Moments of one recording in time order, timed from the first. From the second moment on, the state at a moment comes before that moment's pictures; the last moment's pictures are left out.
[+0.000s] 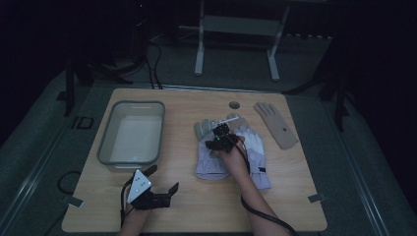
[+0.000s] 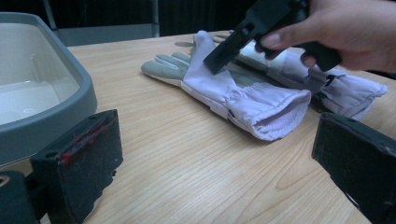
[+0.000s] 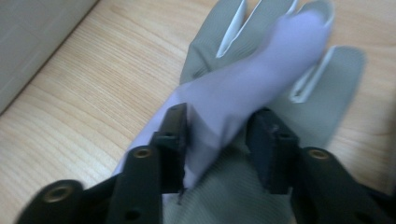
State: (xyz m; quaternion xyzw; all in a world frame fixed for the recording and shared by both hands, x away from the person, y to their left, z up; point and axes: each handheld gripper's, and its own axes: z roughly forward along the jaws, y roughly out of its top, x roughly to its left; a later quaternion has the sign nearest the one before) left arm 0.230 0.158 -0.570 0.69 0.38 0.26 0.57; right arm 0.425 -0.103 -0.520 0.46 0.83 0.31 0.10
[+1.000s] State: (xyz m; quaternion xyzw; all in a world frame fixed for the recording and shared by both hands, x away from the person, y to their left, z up) left arm 0.232 0.156 -0.573 0.69 0.38 0.25 0.57; right arm 0.367 -0.239 -0.482 0.46 0.81 0.33 0.16
